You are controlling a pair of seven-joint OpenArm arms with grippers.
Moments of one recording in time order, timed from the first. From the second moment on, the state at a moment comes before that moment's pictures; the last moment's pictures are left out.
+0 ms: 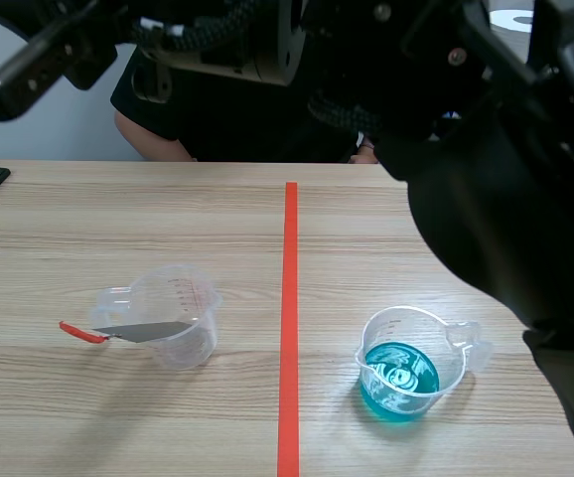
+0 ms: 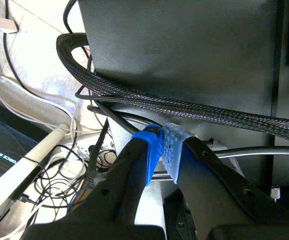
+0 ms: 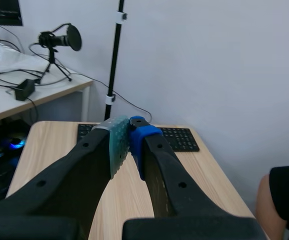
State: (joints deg) left arm 20.2 -7.5 -9.7 17.4 17.3 -8.9 -22.3; right arm 20.6 7.3 -35.7 106.9 25.3 35.1 -16.4
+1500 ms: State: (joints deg) left arm 20.2 -7.5 -9.7 17.4 17.3 -8.9 -22.3; right arm 12.6 16.7 -34.1 110.0 31.2 33.5 -17.1
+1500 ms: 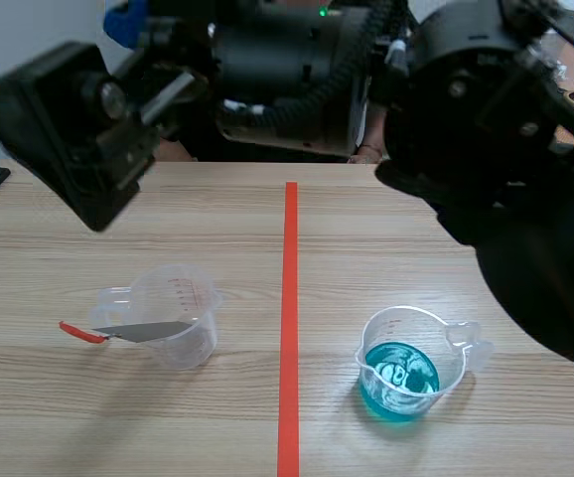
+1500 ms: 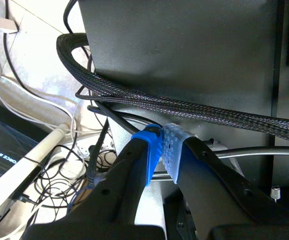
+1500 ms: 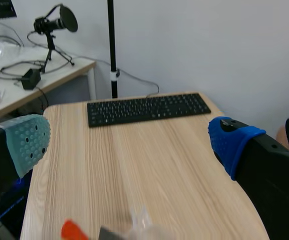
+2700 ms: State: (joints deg) left arm 20.2 -7.5 -9.7 17.4 17.3 -8.9 -22.3; right arm -1.7 27.9 -49.7 101.9 -1.9 26.9 8.6
